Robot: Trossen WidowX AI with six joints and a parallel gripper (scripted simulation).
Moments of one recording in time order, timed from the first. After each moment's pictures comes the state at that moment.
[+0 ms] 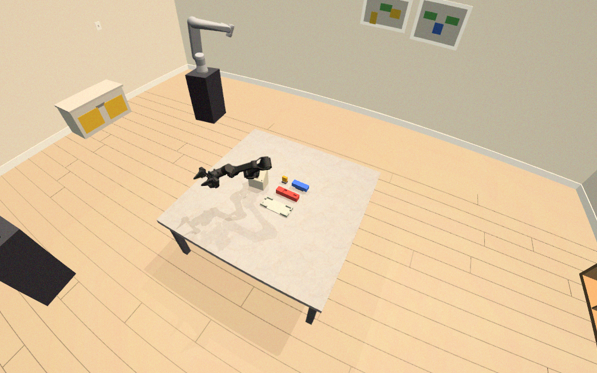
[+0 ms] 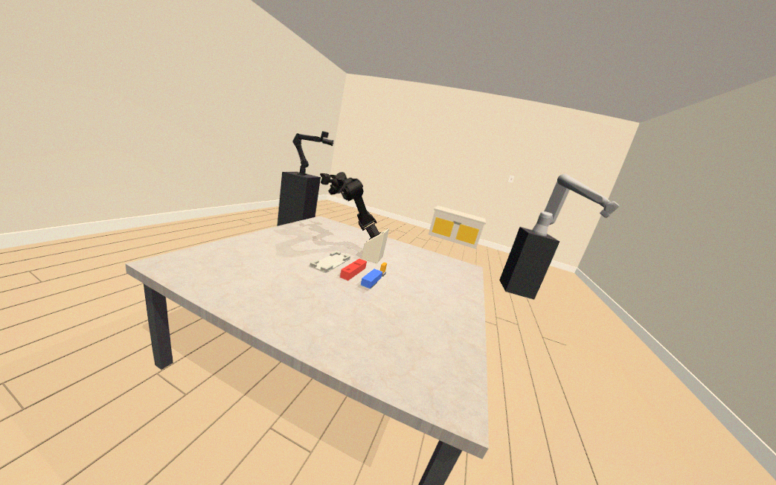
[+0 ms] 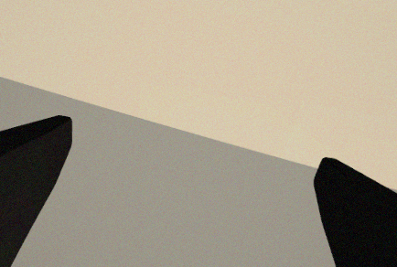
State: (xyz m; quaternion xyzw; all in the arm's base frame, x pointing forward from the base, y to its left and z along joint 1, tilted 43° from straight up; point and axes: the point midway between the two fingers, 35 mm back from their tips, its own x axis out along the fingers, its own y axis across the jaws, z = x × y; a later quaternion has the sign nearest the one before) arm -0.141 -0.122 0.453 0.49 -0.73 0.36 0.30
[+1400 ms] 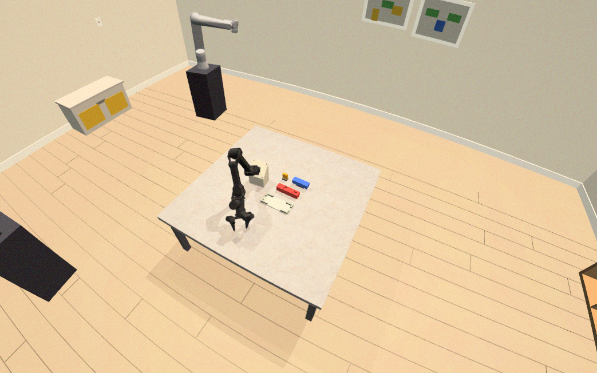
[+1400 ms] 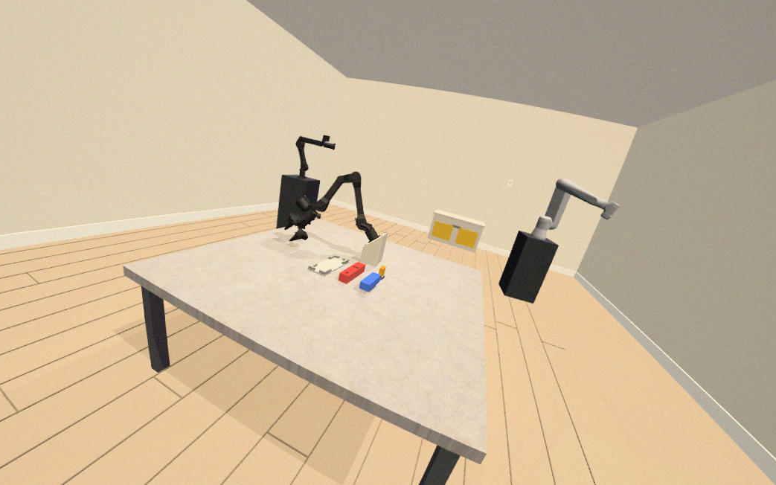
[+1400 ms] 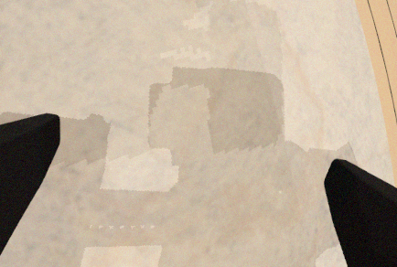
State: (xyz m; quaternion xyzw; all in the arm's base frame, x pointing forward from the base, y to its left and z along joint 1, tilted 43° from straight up) arm 0.103 -0.367 0.277 0.32 -0.34 0.53 -0.71
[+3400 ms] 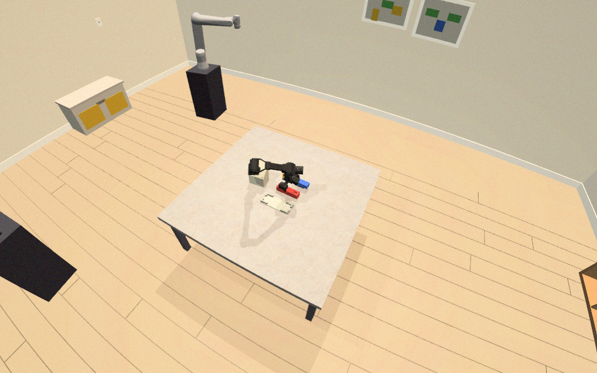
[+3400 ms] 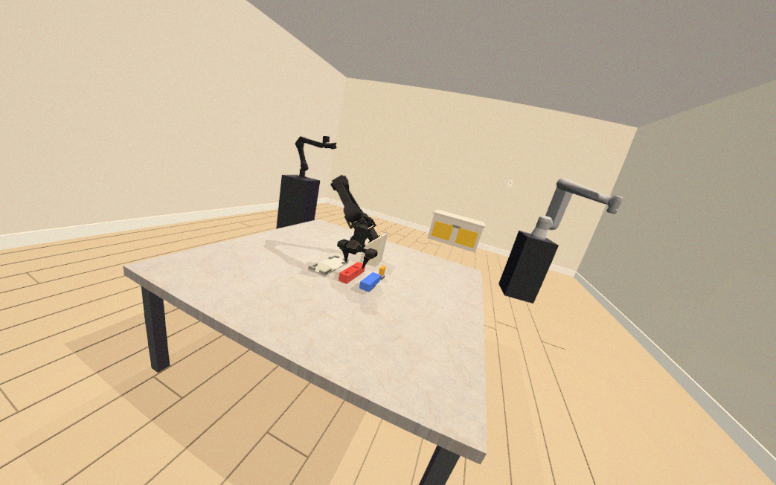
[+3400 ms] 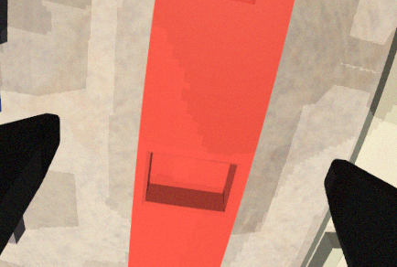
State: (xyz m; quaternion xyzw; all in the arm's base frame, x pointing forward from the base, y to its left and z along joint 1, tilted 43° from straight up) arm 0.274 -0.036 -0.014 0.20 -0.64 0.31 -0.68
